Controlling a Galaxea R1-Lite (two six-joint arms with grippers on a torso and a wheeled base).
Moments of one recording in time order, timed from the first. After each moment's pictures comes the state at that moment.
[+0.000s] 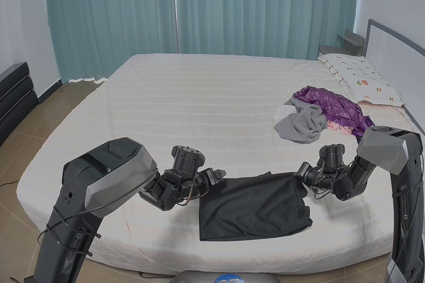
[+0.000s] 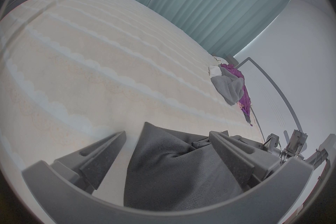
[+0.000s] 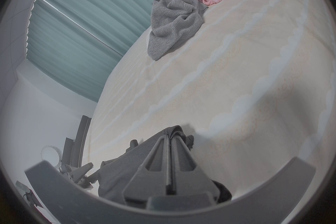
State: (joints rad) left arm -0.50 2.61 -1.38 -0.62 -0.04 -0.74; right arm 0.14 2.52 -0.99 -0.89 0.17 0.77
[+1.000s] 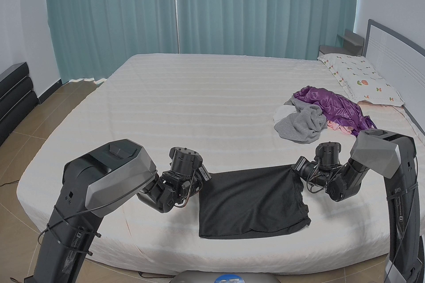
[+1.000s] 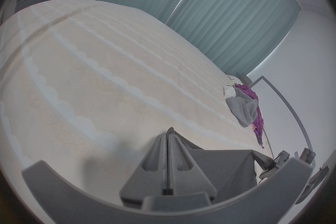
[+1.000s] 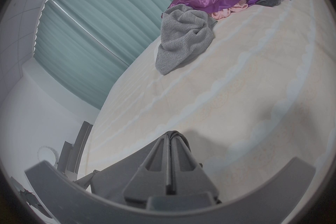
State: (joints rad) left arm -0.48 2.62 -1.36 -0.69 0.16 -0.82; right arm 0.16 2.57 -1.06 -1.00 0.10 0.76
